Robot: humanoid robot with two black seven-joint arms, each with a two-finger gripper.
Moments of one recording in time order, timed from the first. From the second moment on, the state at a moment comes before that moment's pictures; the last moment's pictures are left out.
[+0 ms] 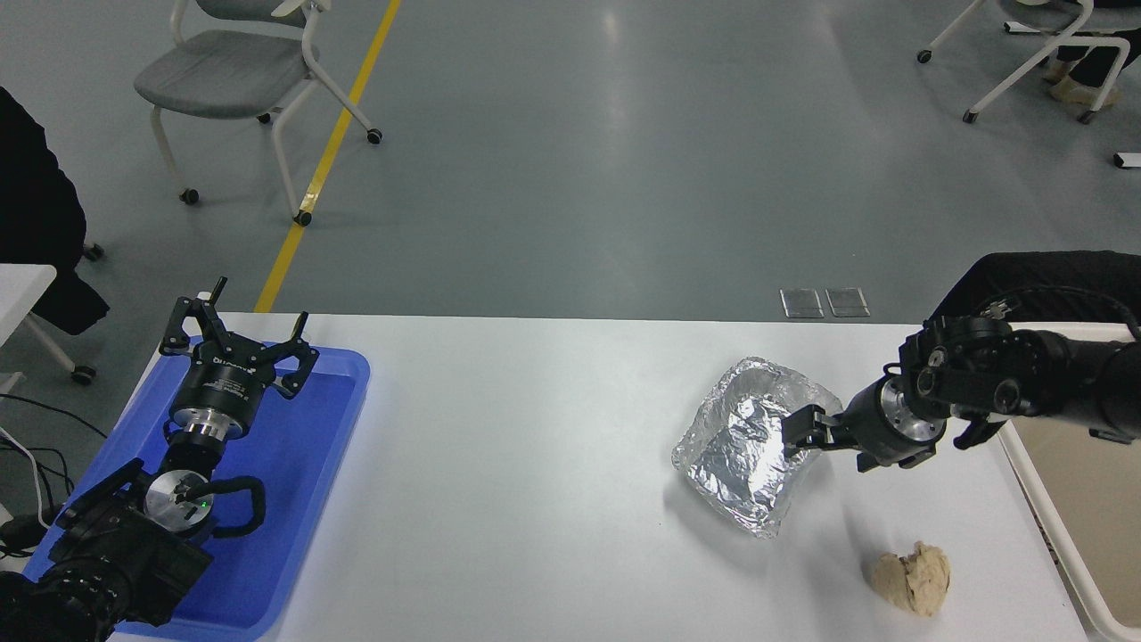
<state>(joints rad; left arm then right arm) -0.64 0.20 -0.88 -0.20 -0.21 -0.79 -0.31 1.20 -0.34 -0.76 0.78 -0.45 0.42 -0.03</state>
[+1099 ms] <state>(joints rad) -0.64 0.20 -0.88 -0.20 -0.21 -0.79 -0.31 1.50 -0.33 -0.97 0.94 -0.37 0.39 -0.06</state>
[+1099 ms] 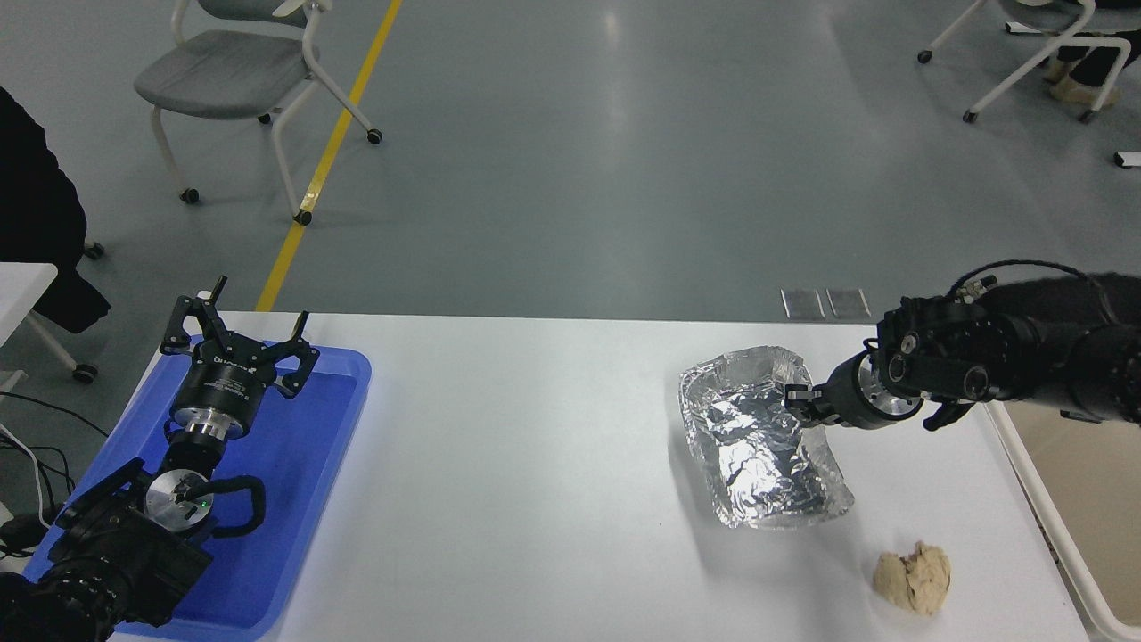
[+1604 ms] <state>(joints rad) -0.64 0.20 -0.89 -0.20 -0.21 -0.79 -0.31 2.03 -0.40 -1.26 1.24 -0.31 0.50 -0.06</state>
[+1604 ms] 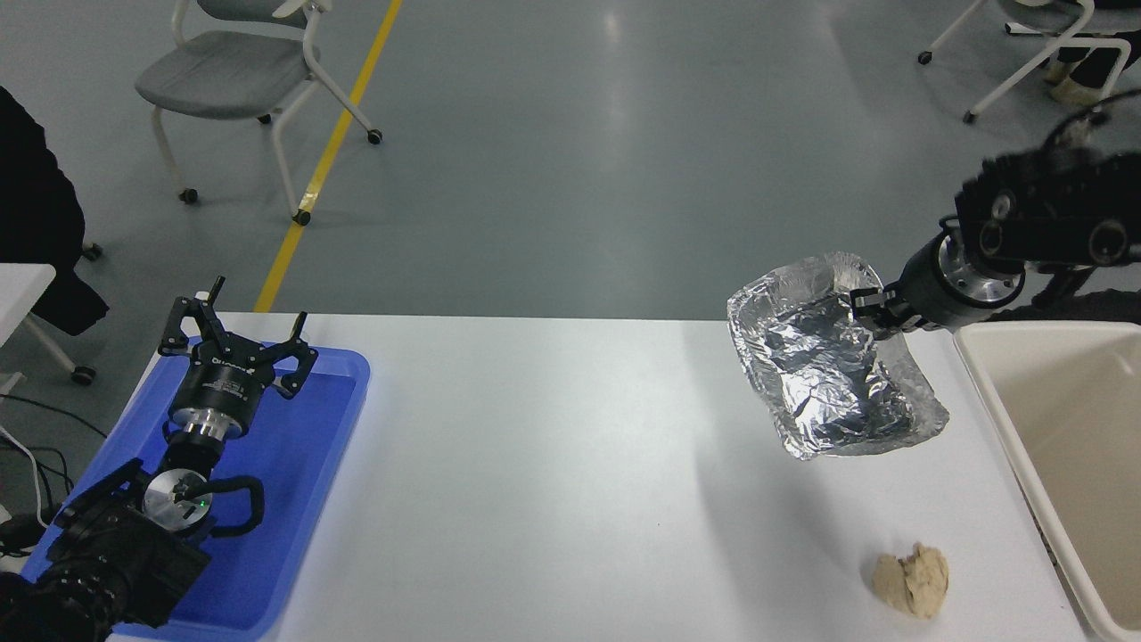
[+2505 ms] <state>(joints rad) -0.64 0.20 -0.88 -0.20 -0.21 -0.79 -0.31 2.30 -0.49 -1.39 1.34 -0.39 0.58 -0.08</state>
